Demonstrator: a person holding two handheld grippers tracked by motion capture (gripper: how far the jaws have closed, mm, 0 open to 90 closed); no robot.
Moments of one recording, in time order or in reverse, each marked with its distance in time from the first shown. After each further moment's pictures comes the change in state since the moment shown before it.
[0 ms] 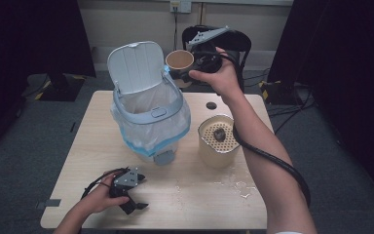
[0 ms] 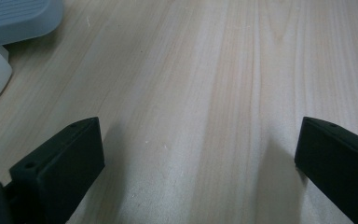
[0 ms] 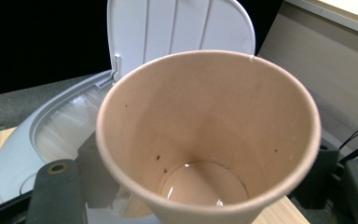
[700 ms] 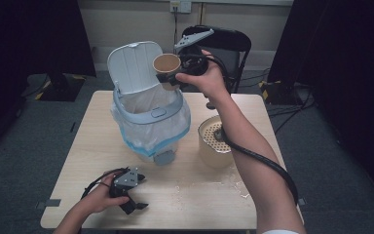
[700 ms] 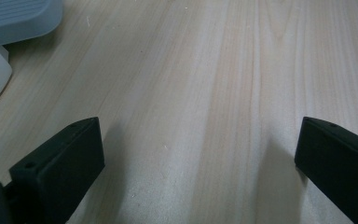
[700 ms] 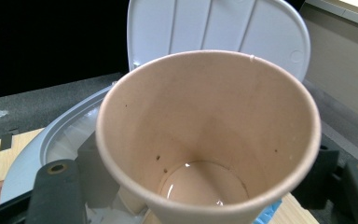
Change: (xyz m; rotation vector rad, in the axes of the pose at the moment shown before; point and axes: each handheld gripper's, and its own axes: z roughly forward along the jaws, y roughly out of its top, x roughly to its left) left arm 0.000 0.000 0.000 0.000 0.000 0.000; right arm 0.015 0.006 0.029 -0.003 0.049 -0.007
